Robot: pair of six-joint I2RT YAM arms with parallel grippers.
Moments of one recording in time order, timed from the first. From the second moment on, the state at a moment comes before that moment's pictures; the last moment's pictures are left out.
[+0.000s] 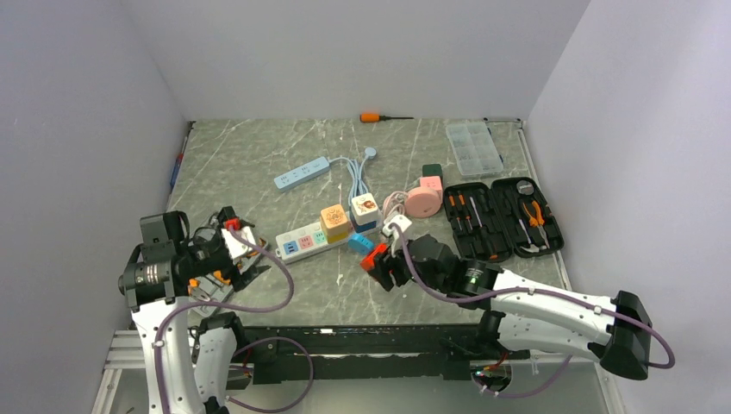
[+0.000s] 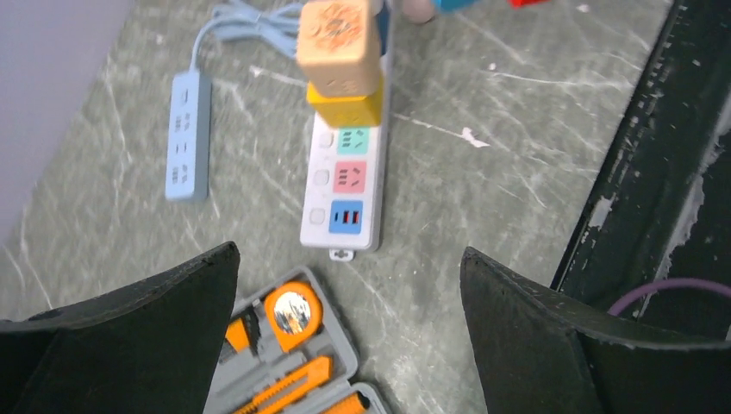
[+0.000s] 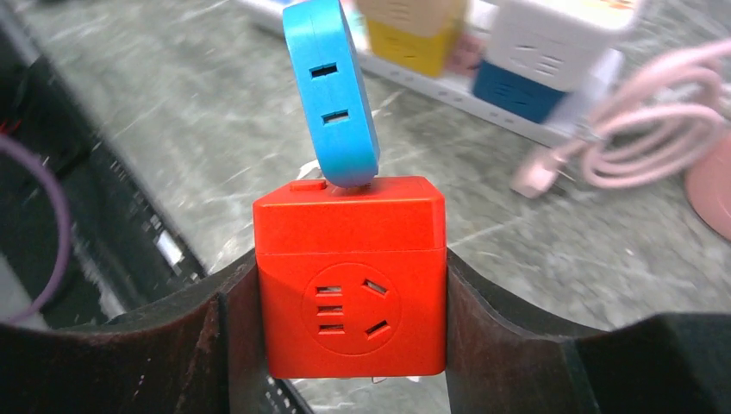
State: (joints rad) left arm 0.26 0.67 1.01 -1.24 0.98 1.13; right arm 1.08 0.92 0.60 -0.17 0.19 0.23
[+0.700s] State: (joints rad) left arm -0.08 0.65 0.95 -1.38 1.13 1.32; right arm 1.38 1.29 1.01 -0.16 0.07 -0.14
